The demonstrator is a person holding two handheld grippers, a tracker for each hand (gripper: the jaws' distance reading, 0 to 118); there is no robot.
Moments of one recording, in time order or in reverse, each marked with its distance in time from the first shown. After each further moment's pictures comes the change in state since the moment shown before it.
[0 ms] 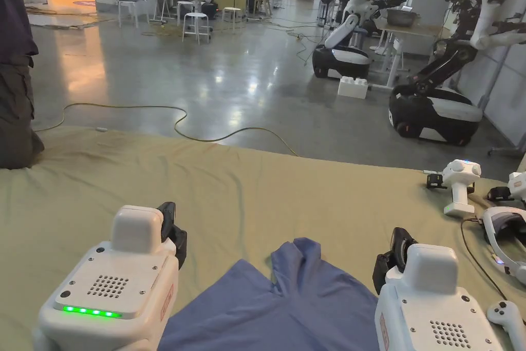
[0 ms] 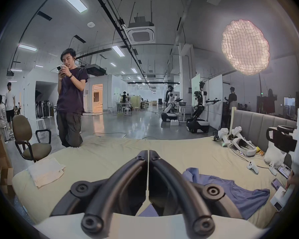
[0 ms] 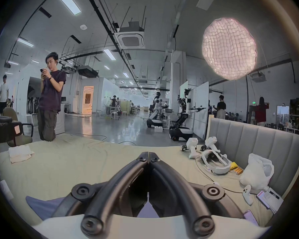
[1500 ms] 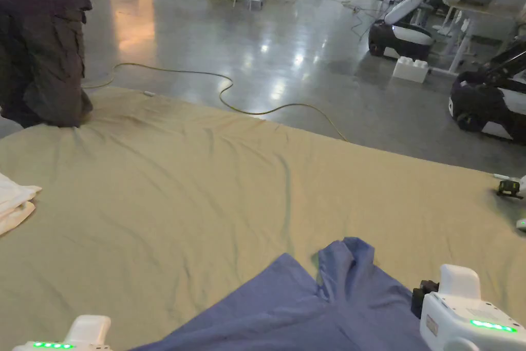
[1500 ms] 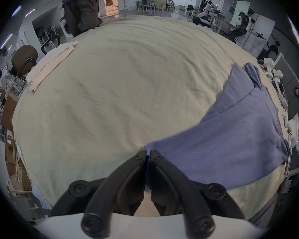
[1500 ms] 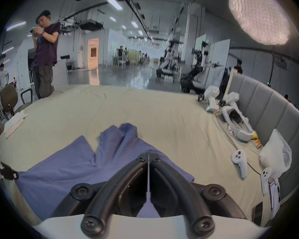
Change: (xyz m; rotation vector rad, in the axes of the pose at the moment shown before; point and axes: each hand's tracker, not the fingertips) left arm -0.154 -0.207 -0.054 -1.007 0.159 0.145; right arm 0.003 -0.109 -0.188 -0.601 0.098 0.047
